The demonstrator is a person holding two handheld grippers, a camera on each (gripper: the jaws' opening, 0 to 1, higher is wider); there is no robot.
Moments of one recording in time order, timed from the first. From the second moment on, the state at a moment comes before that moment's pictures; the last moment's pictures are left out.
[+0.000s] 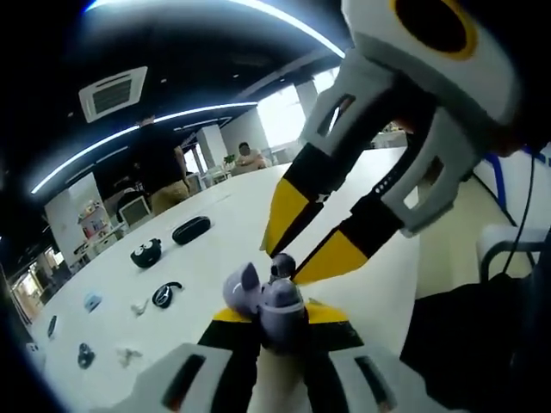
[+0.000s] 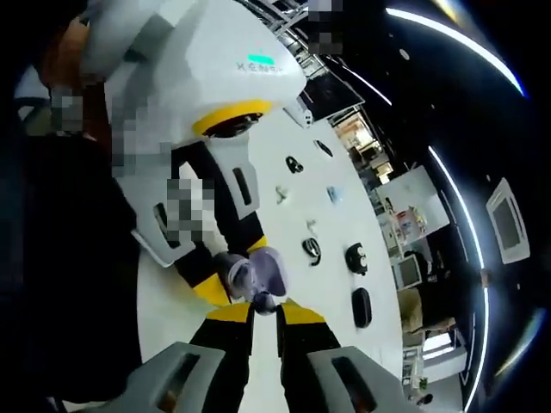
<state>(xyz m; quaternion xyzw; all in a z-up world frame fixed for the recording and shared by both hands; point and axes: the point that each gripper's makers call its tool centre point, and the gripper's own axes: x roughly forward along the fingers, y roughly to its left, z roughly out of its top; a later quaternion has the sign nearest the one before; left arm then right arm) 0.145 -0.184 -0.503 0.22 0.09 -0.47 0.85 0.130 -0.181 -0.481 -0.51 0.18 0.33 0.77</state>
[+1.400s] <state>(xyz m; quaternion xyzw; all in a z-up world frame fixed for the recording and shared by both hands) 0.145 -0.180 -0.506 0.17 0.10 -0.50 0.84 0.140 -0.189 -0.474 -0.07 0.25 0.44 0.86</state>
